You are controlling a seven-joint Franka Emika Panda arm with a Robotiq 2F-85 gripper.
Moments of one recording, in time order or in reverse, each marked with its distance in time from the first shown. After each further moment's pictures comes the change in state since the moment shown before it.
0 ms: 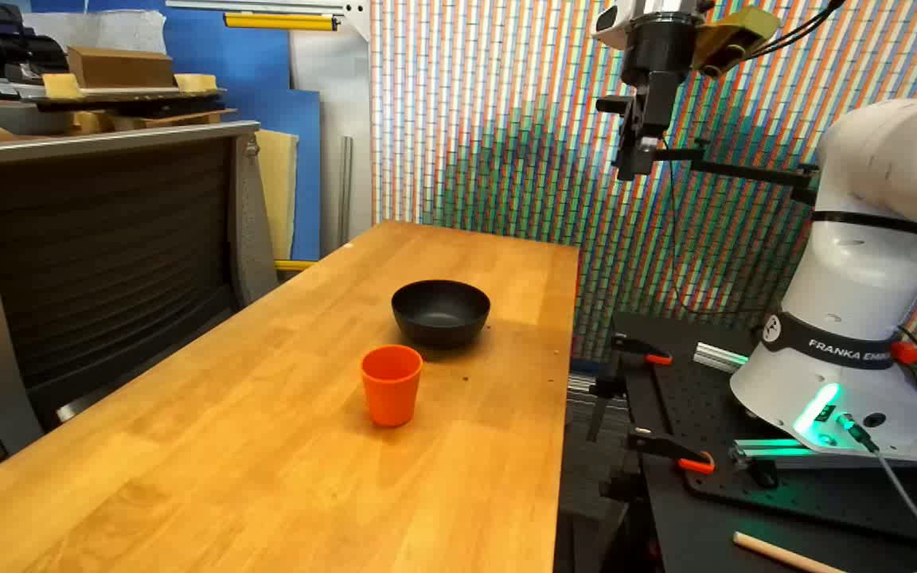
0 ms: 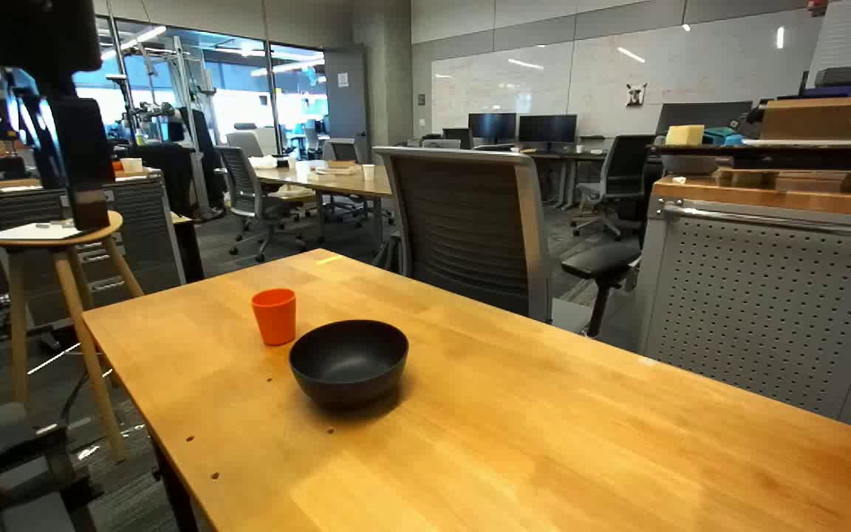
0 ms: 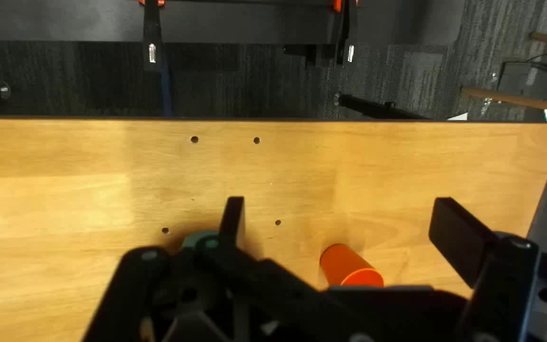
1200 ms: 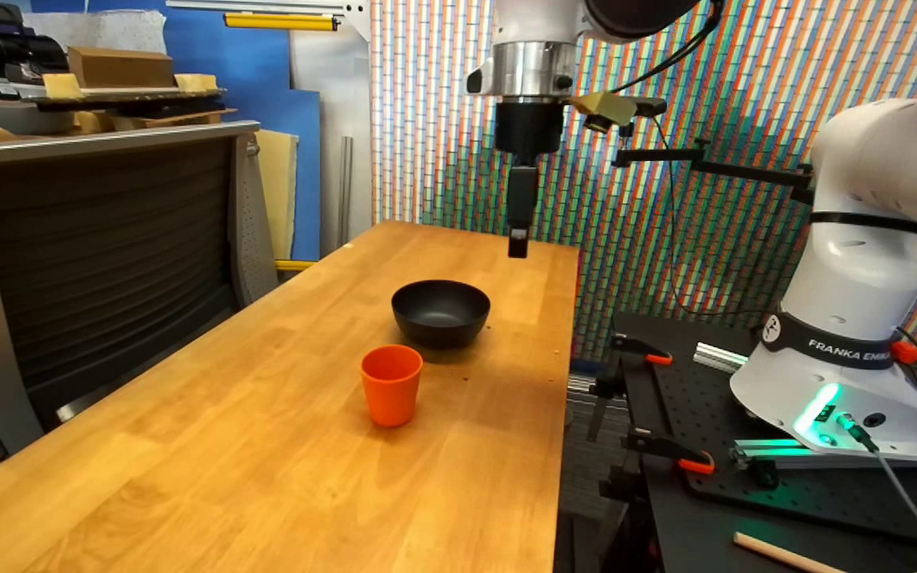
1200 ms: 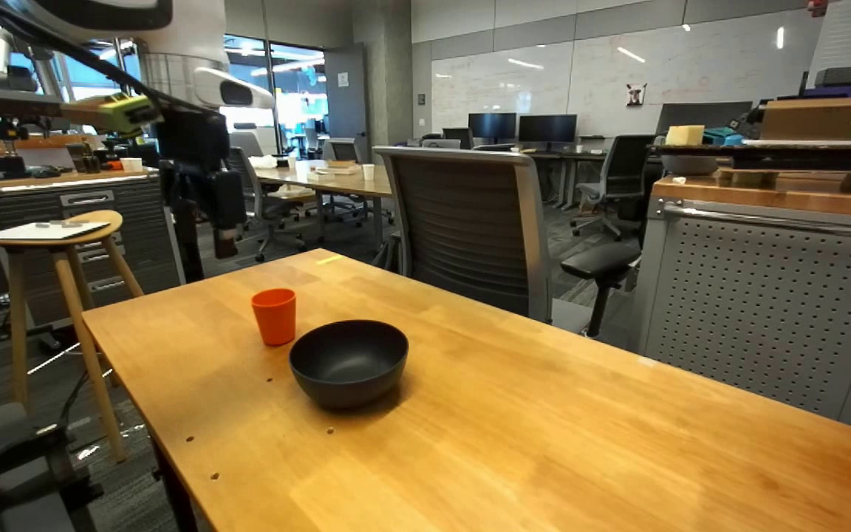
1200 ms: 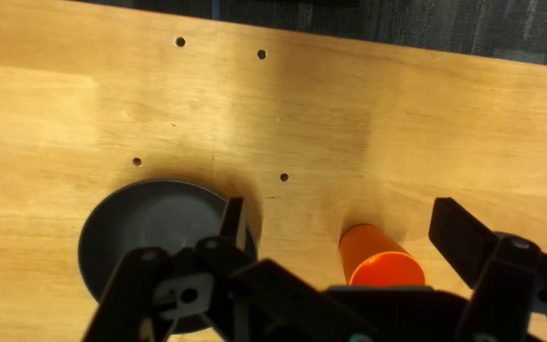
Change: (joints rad) arm 0.082 0.607 0.289 0.215 -0.008 0.365 0.197
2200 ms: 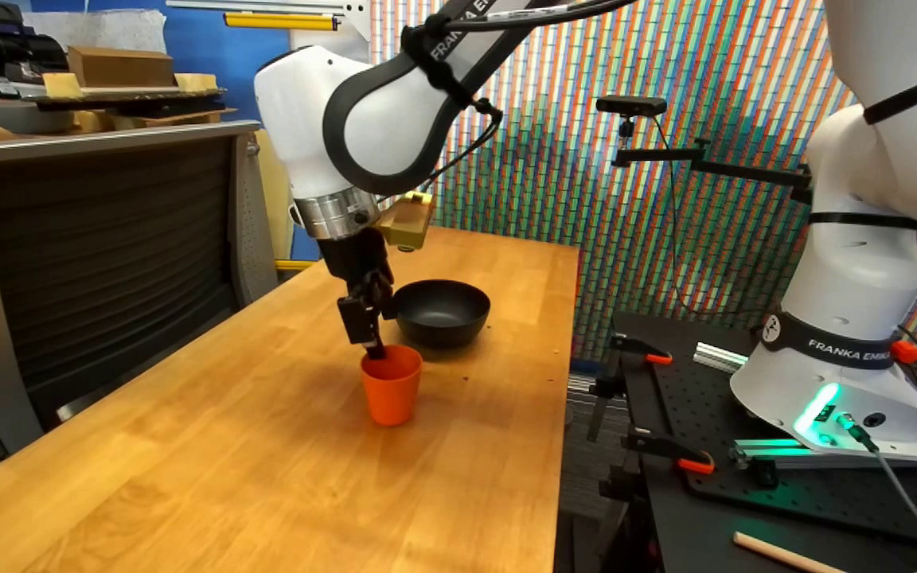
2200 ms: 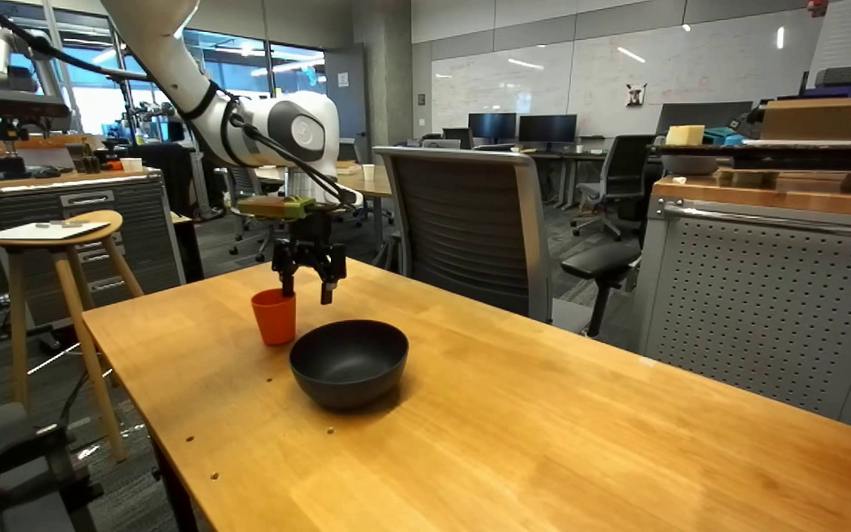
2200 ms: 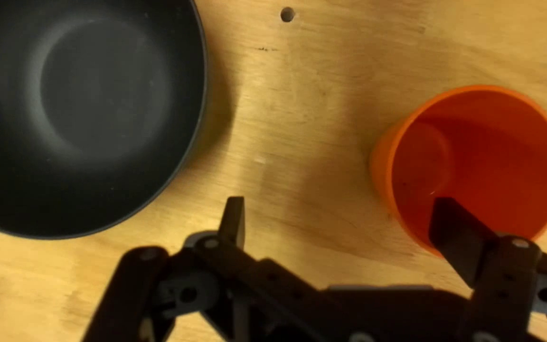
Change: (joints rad) arm 0.051 0.841 0.044 0.737 -0.208 -0.111 0.108
